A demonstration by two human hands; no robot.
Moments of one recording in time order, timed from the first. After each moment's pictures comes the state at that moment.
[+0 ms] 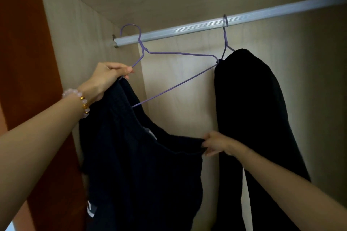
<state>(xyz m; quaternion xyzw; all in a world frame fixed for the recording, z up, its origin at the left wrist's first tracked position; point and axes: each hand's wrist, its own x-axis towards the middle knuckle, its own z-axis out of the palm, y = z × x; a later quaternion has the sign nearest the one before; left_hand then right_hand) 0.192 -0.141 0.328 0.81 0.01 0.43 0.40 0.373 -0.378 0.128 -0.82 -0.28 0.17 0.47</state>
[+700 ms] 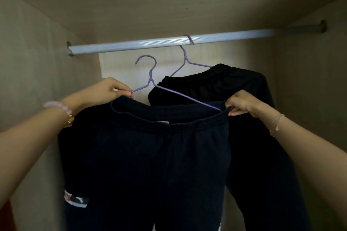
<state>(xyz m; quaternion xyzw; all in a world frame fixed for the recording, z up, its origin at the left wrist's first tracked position) 0.241 -0.196 0.329 0.95 -0.13 0.27 0.13 0.384 -0.561 0.256 -0.83 -0.10 -0.10 0.54</state>
